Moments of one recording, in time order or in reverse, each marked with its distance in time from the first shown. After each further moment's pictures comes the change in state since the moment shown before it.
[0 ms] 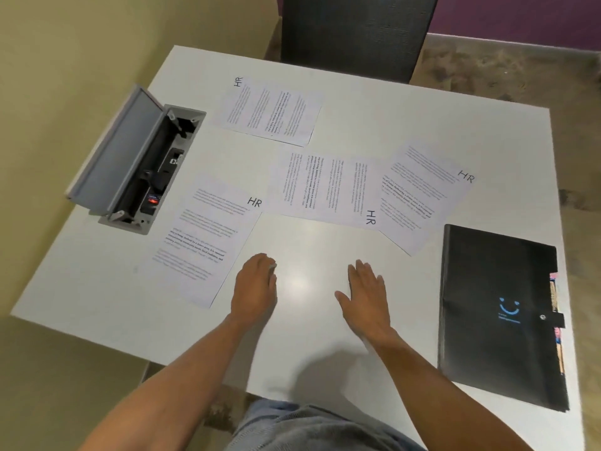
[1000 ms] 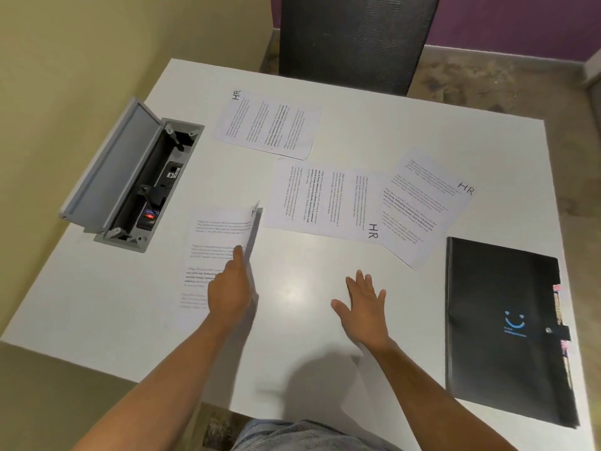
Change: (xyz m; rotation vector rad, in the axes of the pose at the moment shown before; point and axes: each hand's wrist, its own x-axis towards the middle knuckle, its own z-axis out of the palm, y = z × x) left_hand 0.033 -0.007 -0.048 0.270 -0.095 -0.289; right_hand 0.015 -0.013 0.001 0.129 -0.032 0.066
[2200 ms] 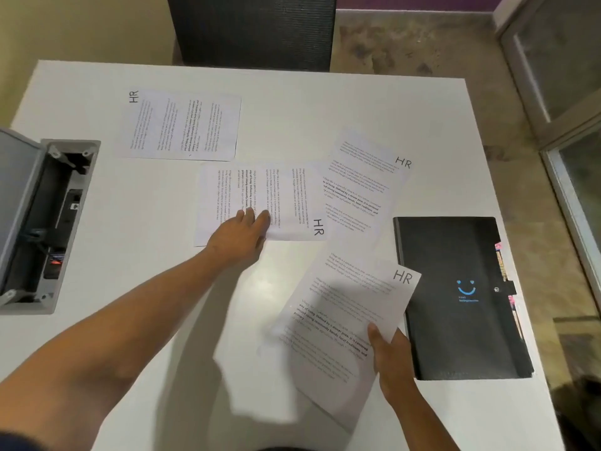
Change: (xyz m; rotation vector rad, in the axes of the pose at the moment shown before) left_hand 0.140 0.129 0.031 0.370 -0.113 0.880; right_hand -0.073 0.084 -0.002 1.281 0.374 0.562
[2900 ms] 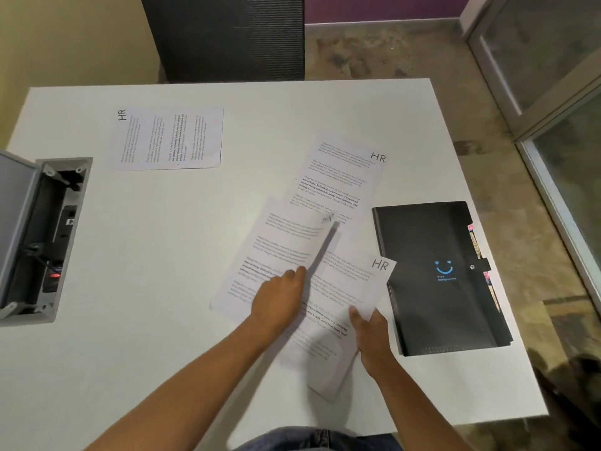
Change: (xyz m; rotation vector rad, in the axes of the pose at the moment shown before) left_hand -0.085 0.162 -0.040 -0.212 -0.114 -0.074; right_hand -0.008 -0.008 0.009 0.104 -0.056 -0.037
